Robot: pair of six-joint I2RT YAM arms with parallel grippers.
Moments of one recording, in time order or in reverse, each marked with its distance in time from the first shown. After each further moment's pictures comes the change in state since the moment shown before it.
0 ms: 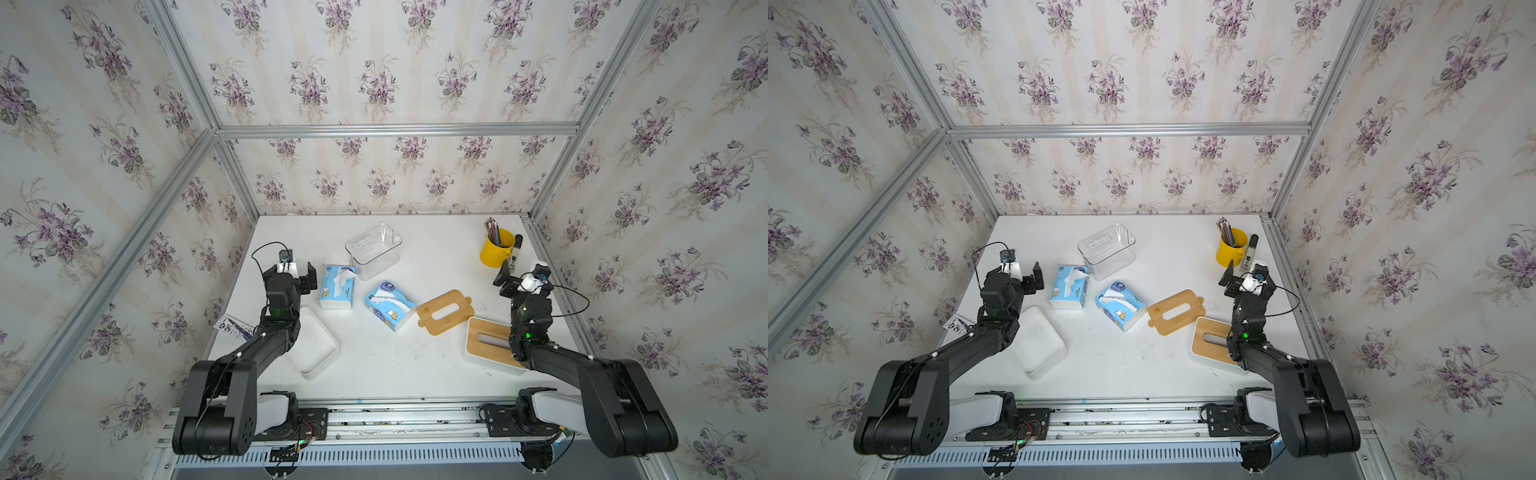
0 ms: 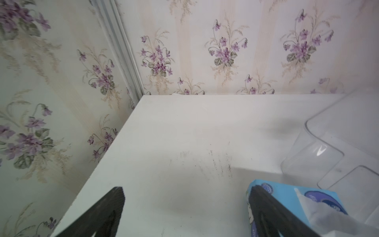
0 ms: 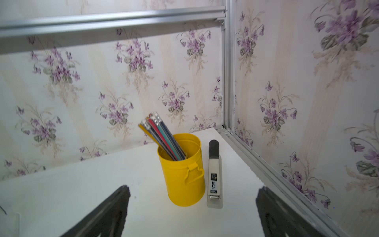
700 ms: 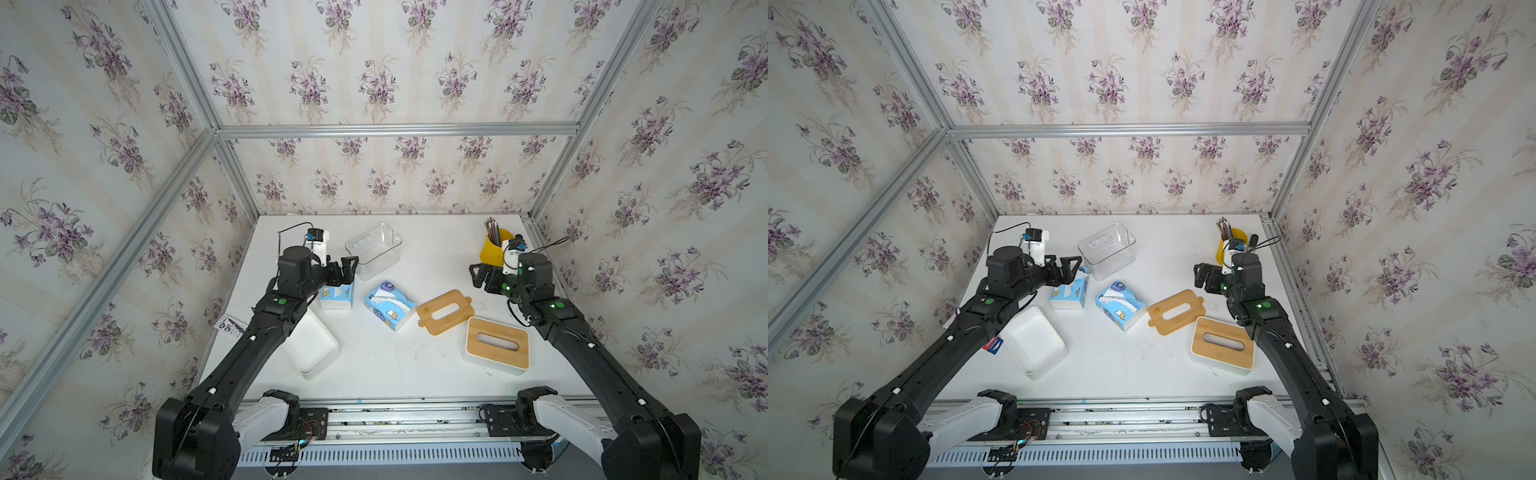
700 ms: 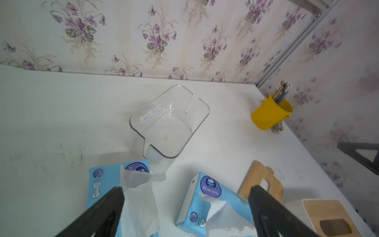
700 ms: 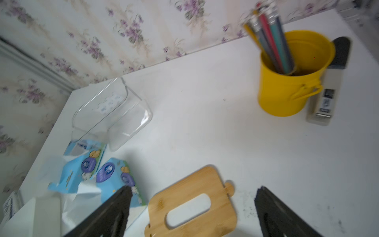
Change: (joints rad) left arm -0.276 -0.031 0.441 -0.696 0.446 -0.232; right arm 0.164 -0.106 0.541 -1.319 -0.515 0.221
